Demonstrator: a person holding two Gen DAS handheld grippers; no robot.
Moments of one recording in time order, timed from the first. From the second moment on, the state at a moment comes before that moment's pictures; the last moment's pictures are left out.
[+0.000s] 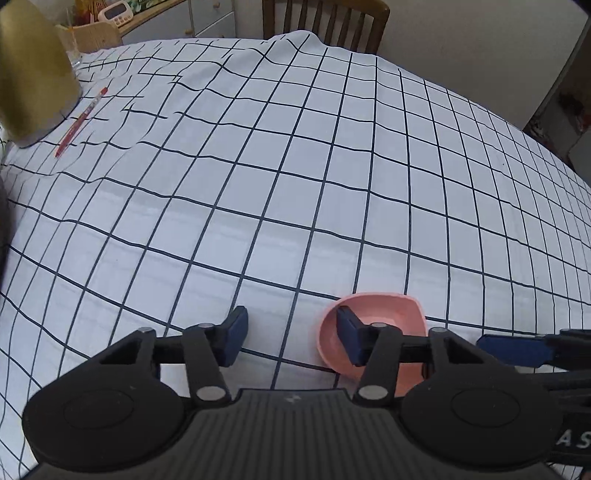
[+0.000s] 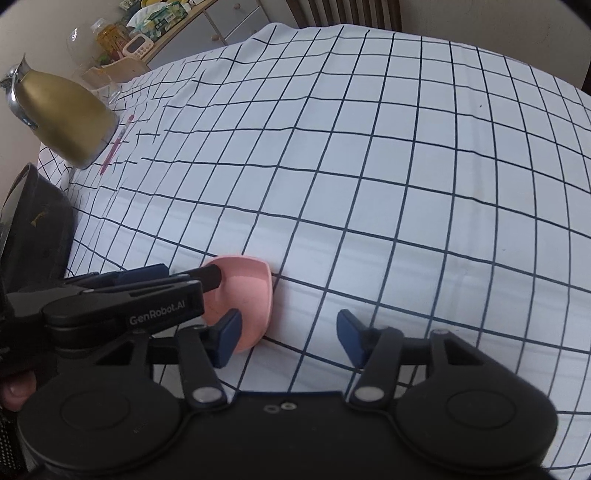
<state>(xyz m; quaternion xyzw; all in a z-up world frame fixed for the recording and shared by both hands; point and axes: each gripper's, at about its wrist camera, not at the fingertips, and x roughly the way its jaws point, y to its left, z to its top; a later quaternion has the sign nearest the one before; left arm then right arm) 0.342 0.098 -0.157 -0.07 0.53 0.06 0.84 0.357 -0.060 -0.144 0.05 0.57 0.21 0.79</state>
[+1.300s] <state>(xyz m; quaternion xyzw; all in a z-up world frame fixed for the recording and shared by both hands) 0.327 0.097 -0.145 -0.12 0.54 0.03 0.83 0.348 -0.043 -0.146 0.06 0.57 0.23 0.79</state>
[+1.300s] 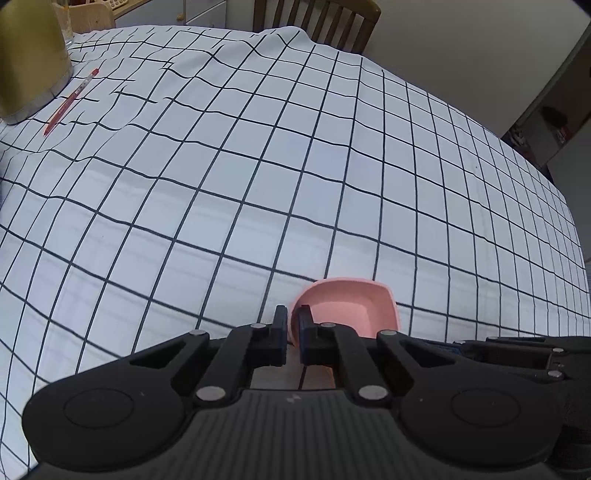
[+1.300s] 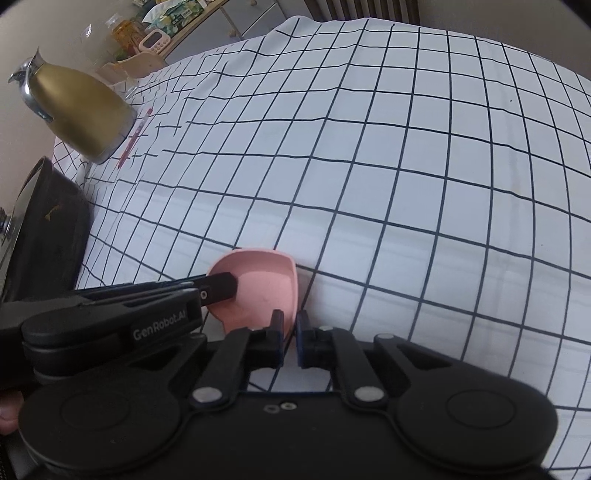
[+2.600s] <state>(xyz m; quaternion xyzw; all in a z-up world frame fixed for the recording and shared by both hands) 0.132 0.158 -0.052 -0.11 0.53 0.03 0.84 0.184 0.026 -0.054 0.00 0.56 0.30 0.77</state>
